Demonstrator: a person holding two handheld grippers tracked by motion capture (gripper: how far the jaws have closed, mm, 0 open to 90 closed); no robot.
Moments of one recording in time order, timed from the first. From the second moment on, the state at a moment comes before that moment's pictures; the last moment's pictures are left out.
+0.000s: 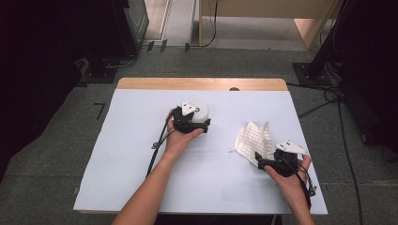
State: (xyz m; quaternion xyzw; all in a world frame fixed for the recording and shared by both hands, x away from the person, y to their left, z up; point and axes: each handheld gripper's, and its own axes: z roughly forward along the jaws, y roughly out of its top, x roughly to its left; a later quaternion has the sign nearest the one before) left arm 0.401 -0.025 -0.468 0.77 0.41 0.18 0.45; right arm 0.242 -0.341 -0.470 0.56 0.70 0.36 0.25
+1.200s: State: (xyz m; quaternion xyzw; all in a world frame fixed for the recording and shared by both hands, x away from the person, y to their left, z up) left arm 0.287 0.062 -0.457 0.81 0.37 0.16 0.42; right arm 0.241 -0.332 -0.469 0.55 0.71 0.36 0.26
